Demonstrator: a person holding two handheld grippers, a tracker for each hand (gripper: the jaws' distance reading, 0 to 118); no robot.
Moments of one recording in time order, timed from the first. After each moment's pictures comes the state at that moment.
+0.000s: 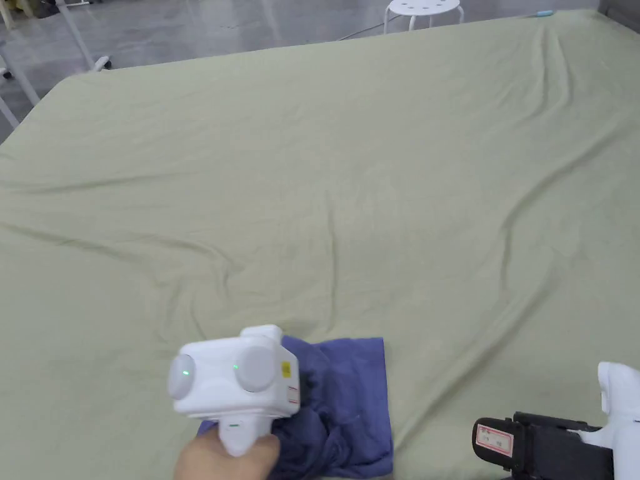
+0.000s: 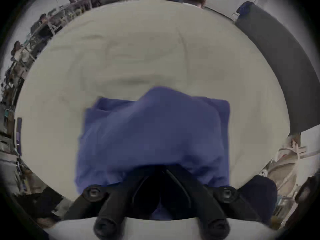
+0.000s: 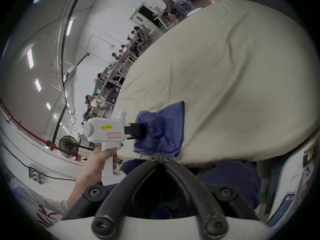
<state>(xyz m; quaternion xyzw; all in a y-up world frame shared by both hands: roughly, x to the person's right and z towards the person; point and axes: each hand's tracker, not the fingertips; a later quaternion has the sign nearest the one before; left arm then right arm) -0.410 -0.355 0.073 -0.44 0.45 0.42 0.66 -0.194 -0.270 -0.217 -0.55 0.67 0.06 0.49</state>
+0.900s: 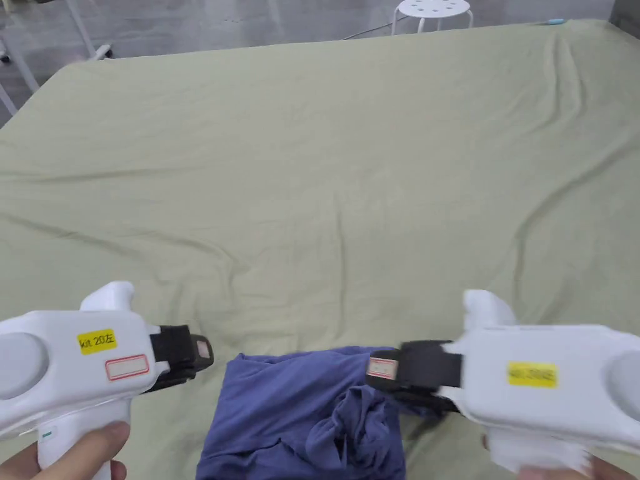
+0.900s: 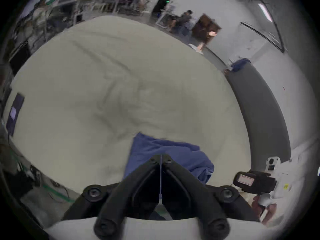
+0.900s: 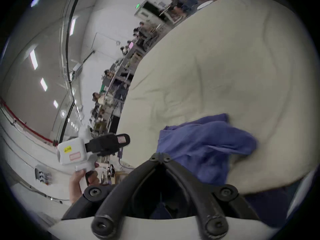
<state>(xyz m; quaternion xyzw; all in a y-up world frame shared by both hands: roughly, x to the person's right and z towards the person) -0.425 -0.251 0.243 -0.23 0.47 0.50 0.69 -0.330 -0.265 -0.125 -0.57 0.70 0.07 0.43</state>
